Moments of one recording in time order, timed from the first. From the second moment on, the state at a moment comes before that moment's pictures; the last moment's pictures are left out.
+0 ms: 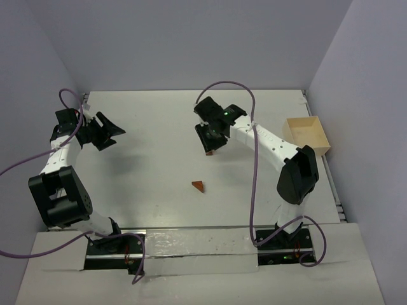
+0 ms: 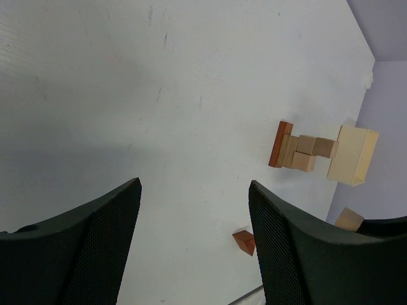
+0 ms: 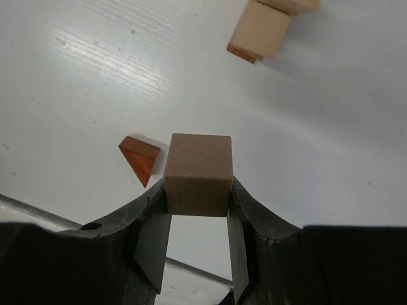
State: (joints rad) left arm 0.31 1.54 1.10 -0.43 0.63 -0.44; right arm 0.71 1.81 1.69 -1.01 0.06 0.24
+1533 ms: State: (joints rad) left arm 0.31 1.55 1.10 -0.43 0.63 -0.45; right arm 0.63 2.08 1.96 -1.13 0.13 0.52
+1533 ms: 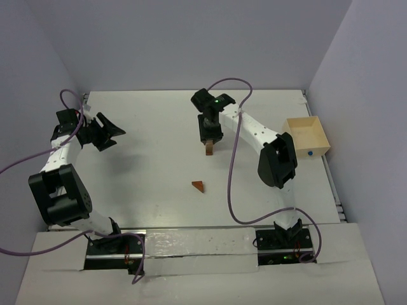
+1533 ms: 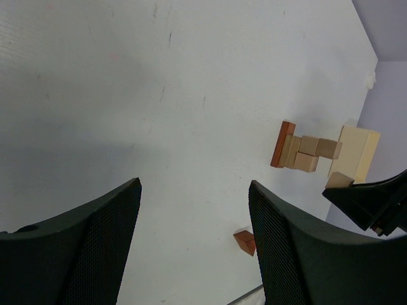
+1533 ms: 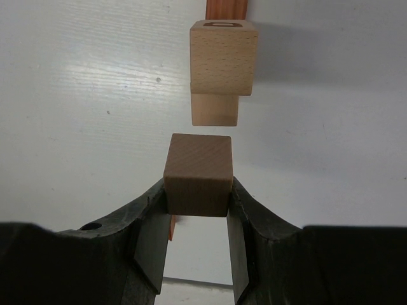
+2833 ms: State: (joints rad) left arm 0.31 1.56 1.10 -0.43 0.63 -0.45; right arm 0.59 2.15 2.00 -1.13 0.09 0.51
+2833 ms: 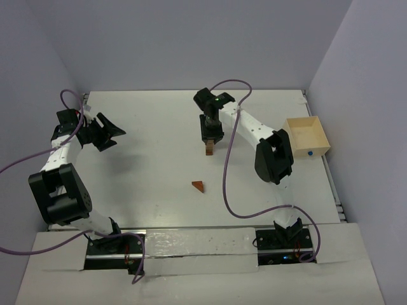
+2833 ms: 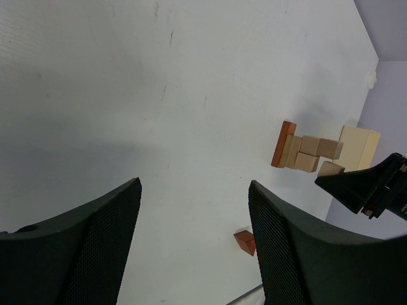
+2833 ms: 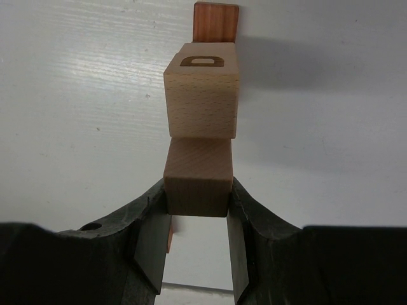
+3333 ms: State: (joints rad) left arm 0.31 1.56 1.10 -0.43 0.63 -0.45; right arm 0.58 2.17 2.00 -1.13 0.09 0.49
